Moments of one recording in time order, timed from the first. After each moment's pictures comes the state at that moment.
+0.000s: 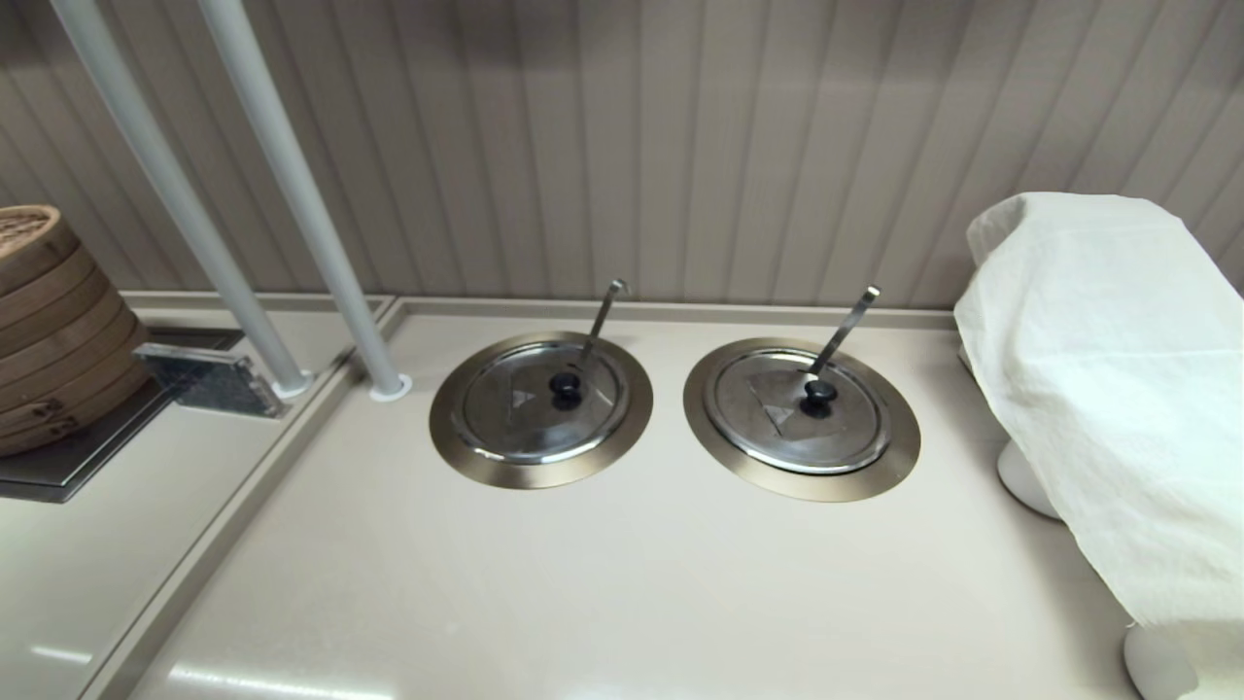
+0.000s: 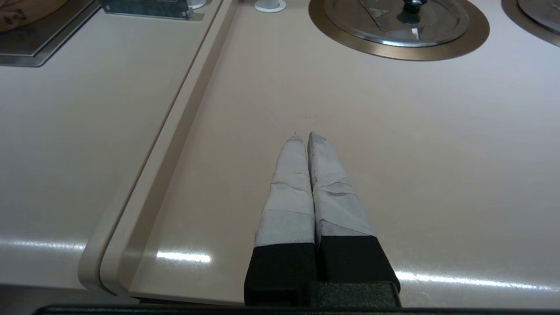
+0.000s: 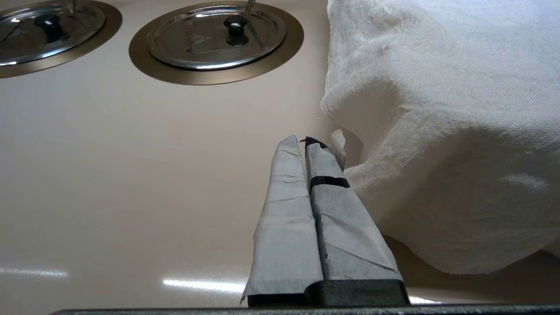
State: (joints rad) left arm -0.01 0.00 -0.02 0.03 0.00 0.00; right arm 0.00 0.00 0.00 0.00 0.00 -0.01
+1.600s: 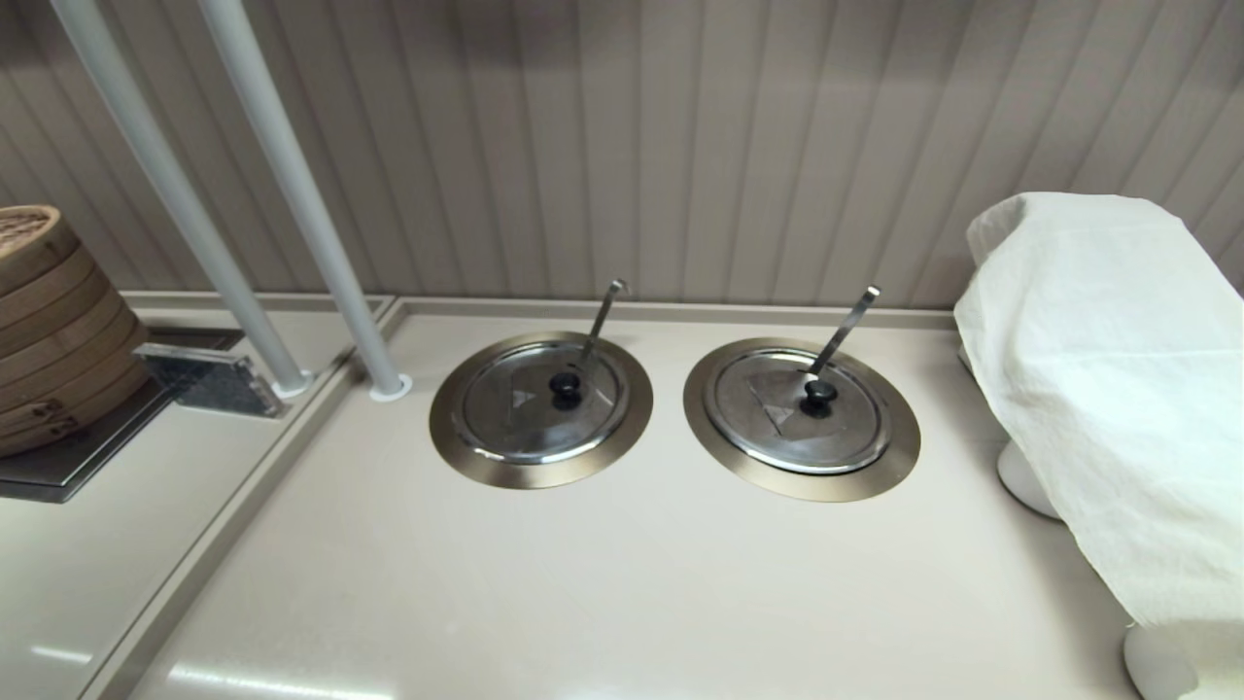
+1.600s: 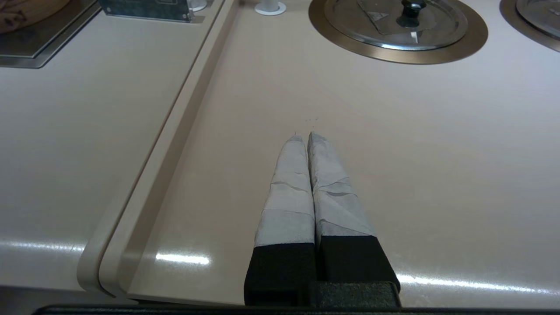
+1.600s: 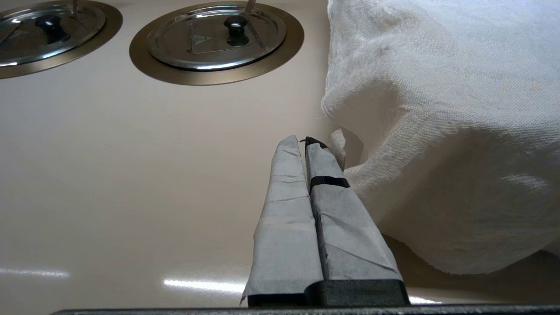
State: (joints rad) left arm -0.01 0.00 -0.01 0.02 0.01 0.00; right arm 0.00 0.00 0.00 0.00 0.00 -0.01
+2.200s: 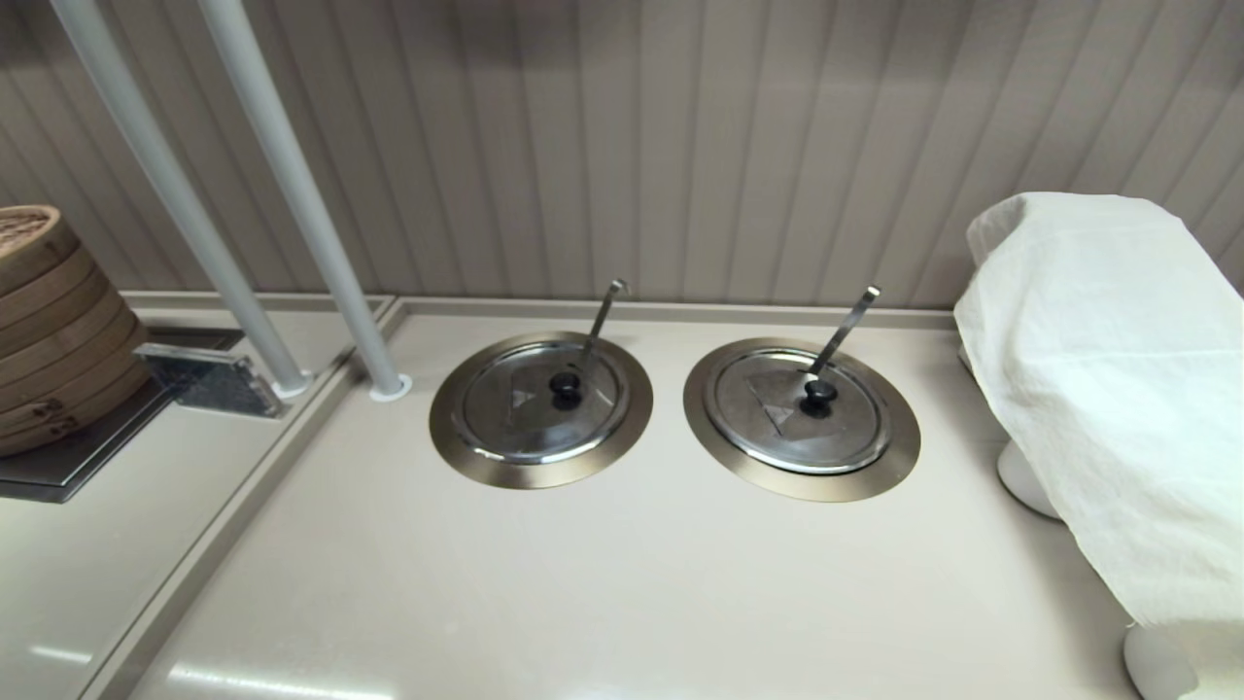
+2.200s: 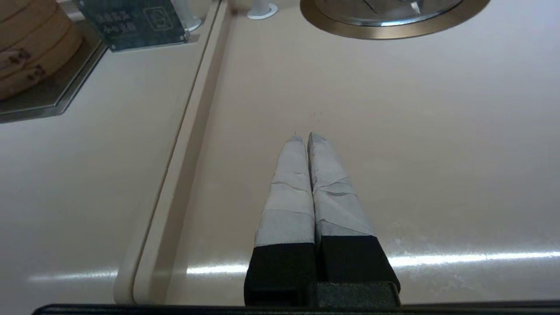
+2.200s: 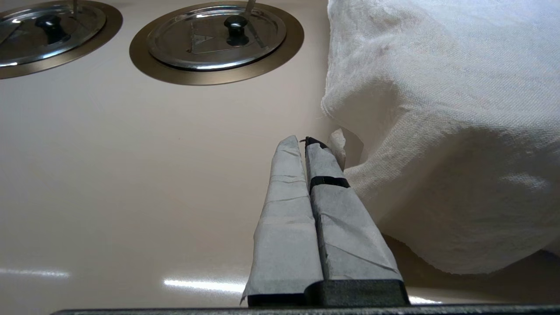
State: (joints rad) left arm 0.00 0.00 -0.01 0.03 -0.04 0.20; right arm 0.00 0.00 0.00 0.00 0.00 -0.01
